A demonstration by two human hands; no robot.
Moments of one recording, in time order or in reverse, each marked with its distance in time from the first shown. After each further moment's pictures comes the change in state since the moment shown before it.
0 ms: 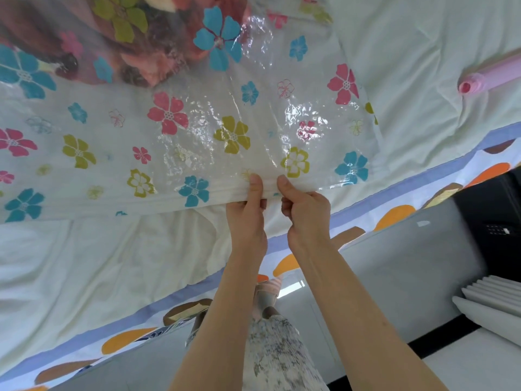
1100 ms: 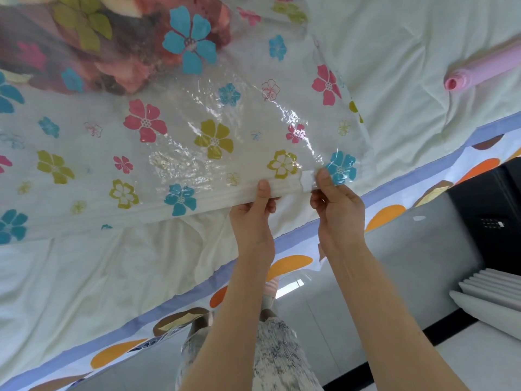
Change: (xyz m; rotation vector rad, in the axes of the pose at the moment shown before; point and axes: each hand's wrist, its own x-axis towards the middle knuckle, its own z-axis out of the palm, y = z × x) left_hand -0.010 -0.015 0.027 -0.076 -0.015 -0.038; right_hand 0.028 -0.032 -0.049 0.109 0.061 -0.108
